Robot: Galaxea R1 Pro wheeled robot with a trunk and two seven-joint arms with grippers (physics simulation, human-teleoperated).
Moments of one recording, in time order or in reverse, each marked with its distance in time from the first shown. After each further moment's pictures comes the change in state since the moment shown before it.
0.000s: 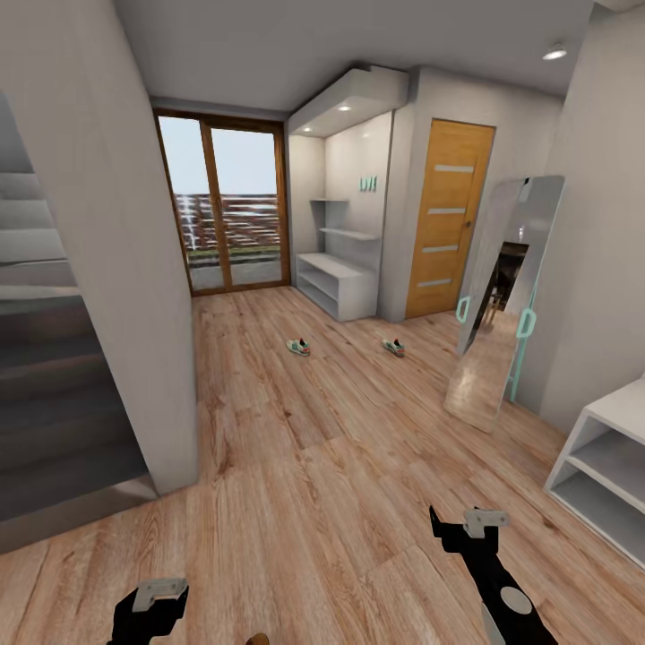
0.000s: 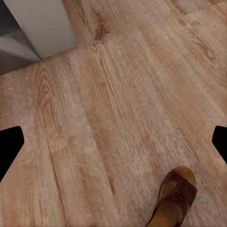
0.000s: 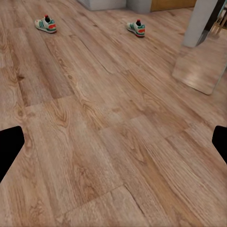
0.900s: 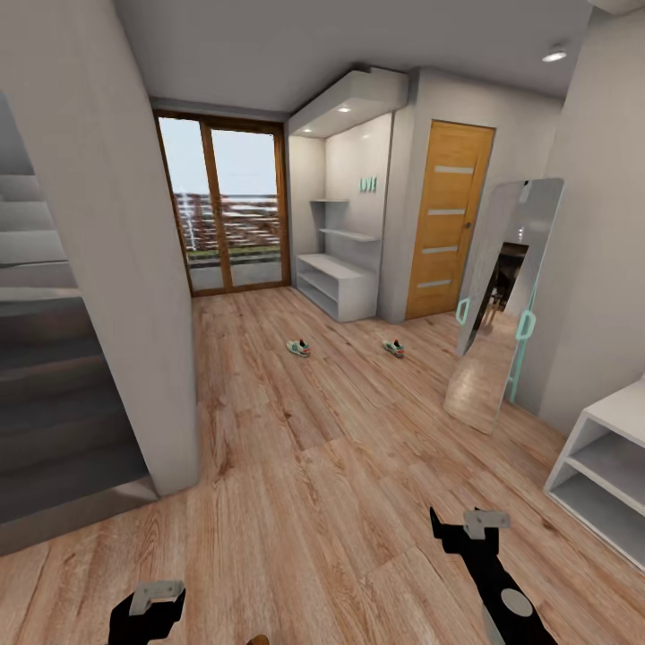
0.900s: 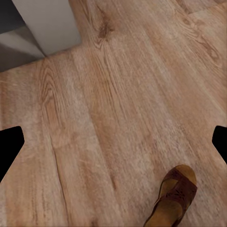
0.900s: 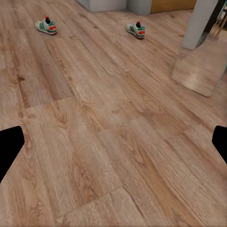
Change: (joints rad) left arm 0.001 0.002 0.021 0.010 0.001 0.003 0.000; right arm 0.004 -0.001 0.001 0.003 0.002 -0.010 0.000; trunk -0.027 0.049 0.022
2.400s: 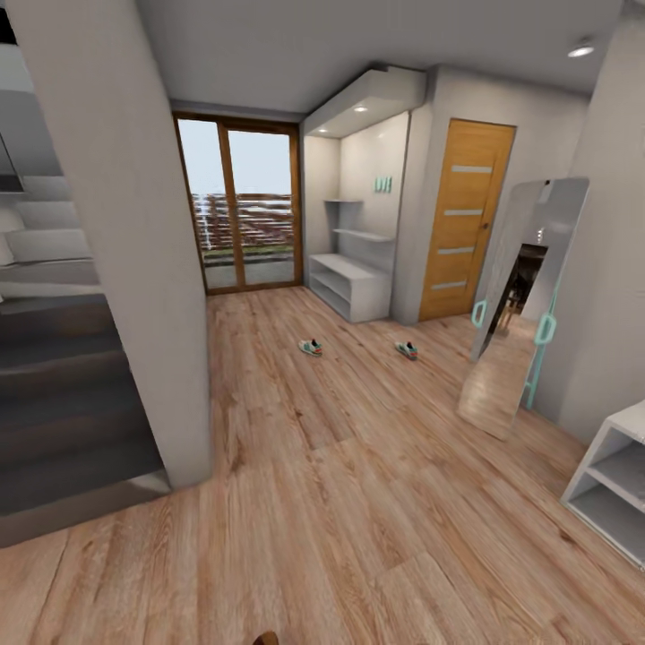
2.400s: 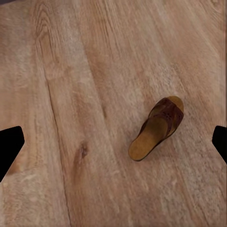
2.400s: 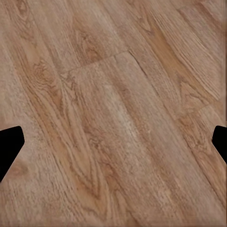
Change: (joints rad) left arm 0.271 -0.073 0.017 -0.021 0.012 -0.152 0.011; right arm 0.209 0.004 -0.012 0.343 -0.007 -0.120 -0.018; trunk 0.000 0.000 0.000
